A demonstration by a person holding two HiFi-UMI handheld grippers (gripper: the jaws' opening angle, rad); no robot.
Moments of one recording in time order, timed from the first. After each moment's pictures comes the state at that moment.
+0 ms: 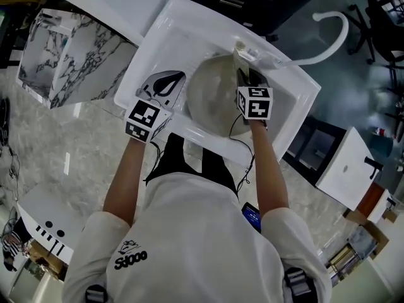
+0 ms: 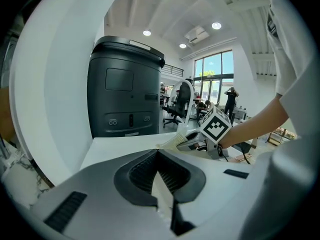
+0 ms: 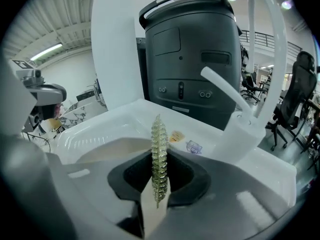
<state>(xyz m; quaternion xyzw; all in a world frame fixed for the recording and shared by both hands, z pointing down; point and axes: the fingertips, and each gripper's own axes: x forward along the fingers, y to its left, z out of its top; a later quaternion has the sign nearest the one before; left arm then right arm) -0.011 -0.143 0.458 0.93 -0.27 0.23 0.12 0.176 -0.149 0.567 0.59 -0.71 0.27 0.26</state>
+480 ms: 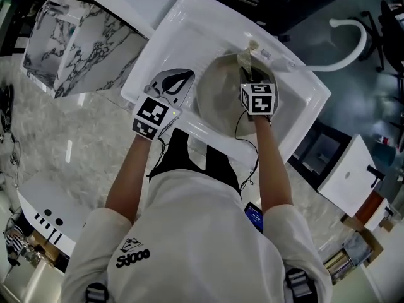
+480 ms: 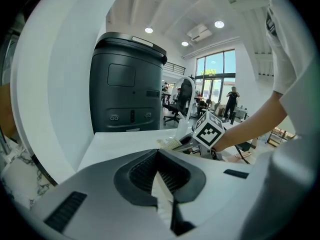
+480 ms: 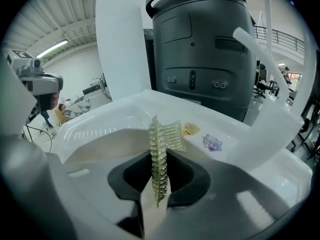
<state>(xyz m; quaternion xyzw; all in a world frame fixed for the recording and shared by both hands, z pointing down) -0.018 -0.140 0.469 0.92 -0.27 0.24 0.13 0.154 -0.159 0.604 0.56 -0.73 0.27 0.28</state>
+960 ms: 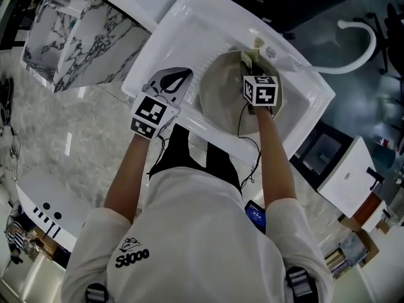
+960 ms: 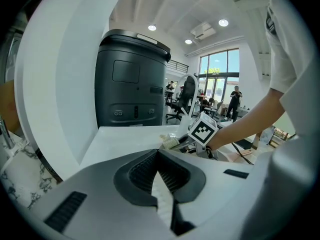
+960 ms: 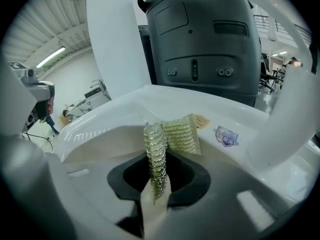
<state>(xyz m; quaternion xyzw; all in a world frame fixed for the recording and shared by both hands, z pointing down) -0.034 -0.137 0.481 0.92 -0.28 0.25 0.14 0.145 -0.171 0.629 0.53 -0.74 0.31 0.26</state>
